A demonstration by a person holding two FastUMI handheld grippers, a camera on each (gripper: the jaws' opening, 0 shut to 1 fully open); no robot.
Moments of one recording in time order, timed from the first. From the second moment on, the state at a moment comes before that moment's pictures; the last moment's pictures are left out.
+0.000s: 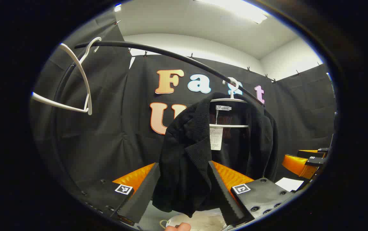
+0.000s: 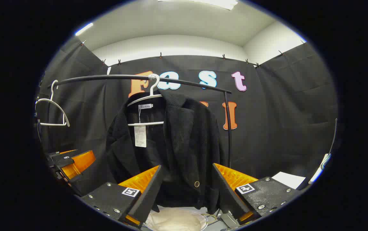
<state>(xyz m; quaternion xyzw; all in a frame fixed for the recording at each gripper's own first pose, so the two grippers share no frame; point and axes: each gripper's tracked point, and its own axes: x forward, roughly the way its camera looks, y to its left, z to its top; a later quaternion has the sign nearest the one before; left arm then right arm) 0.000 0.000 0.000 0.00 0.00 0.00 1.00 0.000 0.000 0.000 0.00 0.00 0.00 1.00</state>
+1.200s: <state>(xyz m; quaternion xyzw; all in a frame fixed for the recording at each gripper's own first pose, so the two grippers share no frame) 0.011 -0.003 -0.003 0.00 0.01 0.00 1.00 0.008 0.000 0.001 0.00 0.00 0.00 1.00</state>
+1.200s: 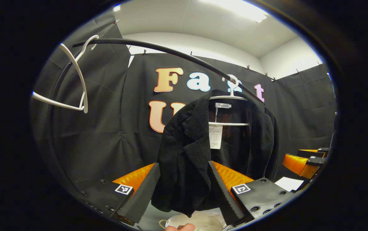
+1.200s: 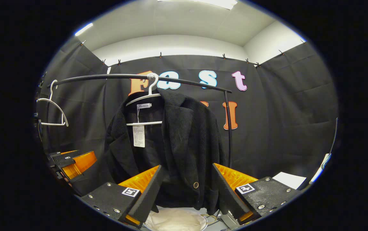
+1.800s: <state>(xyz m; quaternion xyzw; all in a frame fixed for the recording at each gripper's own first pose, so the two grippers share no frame) 0.057 -0.027 -0.006 -0.03 0.02 -0.05 1.00 0.054 0.018 0.008 -0.02 0.00 0.03 1.00</state>
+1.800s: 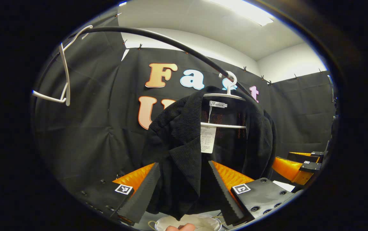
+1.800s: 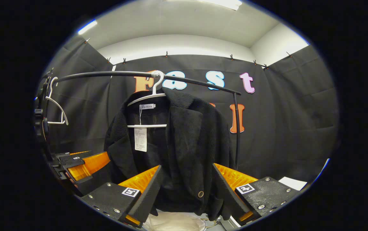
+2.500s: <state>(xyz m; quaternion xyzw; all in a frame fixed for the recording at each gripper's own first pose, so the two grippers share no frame) 0.127 -0.044 -0.056 0.00 0.04 -0.05 1.00 0.131 0.016 -0.056 -0.01 0.05 0.03 1.00</state>
